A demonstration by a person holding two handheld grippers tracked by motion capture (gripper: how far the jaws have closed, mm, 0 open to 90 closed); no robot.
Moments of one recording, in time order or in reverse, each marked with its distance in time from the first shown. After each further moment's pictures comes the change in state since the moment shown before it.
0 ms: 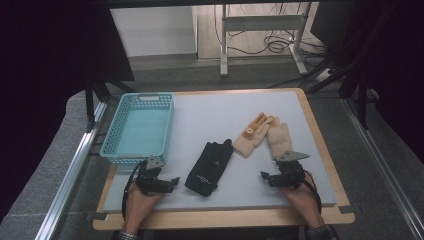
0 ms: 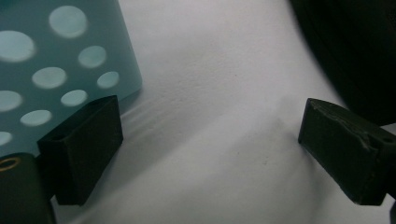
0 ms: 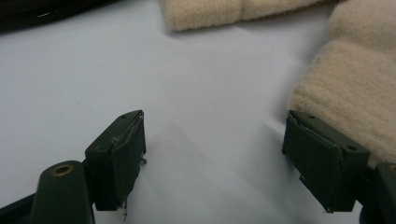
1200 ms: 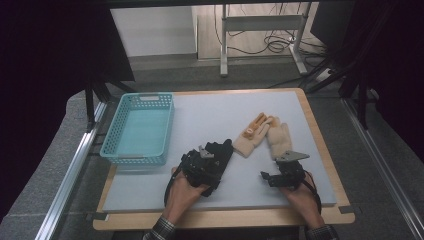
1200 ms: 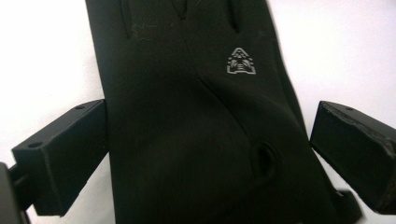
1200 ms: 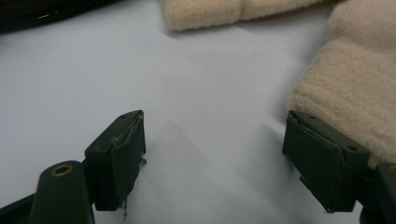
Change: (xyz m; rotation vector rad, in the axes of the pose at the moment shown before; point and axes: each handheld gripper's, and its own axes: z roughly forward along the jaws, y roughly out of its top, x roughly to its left) left arm -0.102 0.087 0.058 0.113 -0.028 0.104; right arm 0.000 0.000 0.000 -0.001 -0.002 0.001
